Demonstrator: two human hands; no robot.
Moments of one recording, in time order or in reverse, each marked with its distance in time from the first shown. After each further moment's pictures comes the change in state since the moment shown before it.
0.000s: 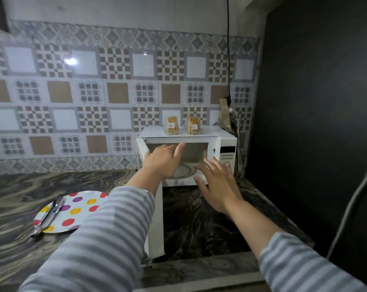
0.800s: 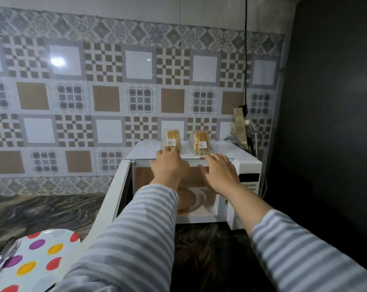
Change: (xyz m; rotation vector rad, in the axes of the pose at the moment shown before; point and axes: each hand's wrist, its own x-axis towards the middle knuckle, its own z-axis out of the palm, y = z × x) left_hand 0.203 -0.025 0.072 0.058 0.093 -0.194; right_hand 0.226 0.067 0.062 0.046 0.039 0.083
